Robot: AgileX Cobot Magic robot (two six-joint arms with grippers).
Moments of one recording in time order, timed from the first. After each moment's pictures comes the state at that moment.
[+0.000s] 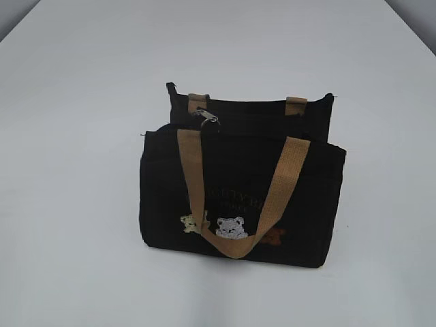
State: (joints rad) left arm -0.07 -0.01 -0.53 -0.13 1.06 0.16; right arm -0.02 -0.01 -0.49 0.24 1.10 -0.22
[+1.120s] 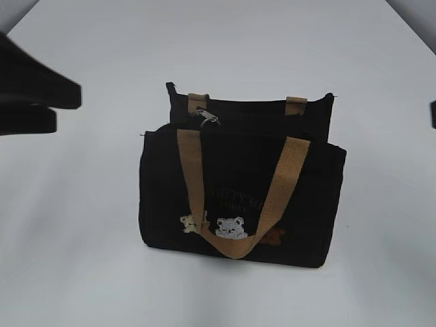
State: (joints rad) left arm -0.15 1.12 -0.82 -0.95 0.87 0.45; right arm 0.19 0.78 -0.75 0.33 0.71 -0.35
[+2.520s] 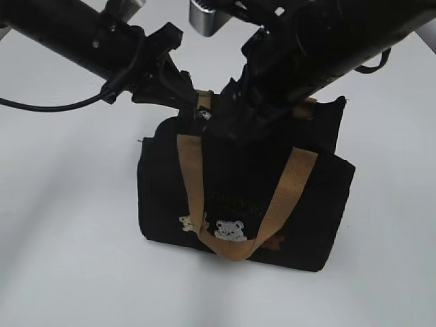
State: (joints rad) left arm -0.36 1.82 -1.37 -0.94 0.89 0.47; right arm 0.62 1.55 -1.18 0.33 0.62 -0.63
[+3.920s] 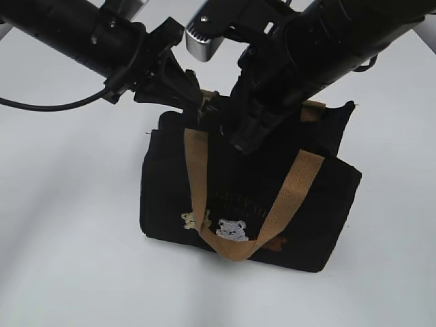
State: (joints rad) left arm -0.37 1.81 -1.37 -0.96 0.94 0.48; right arm 0.62 1.60 -1.19 0.24 0.61 -0.69
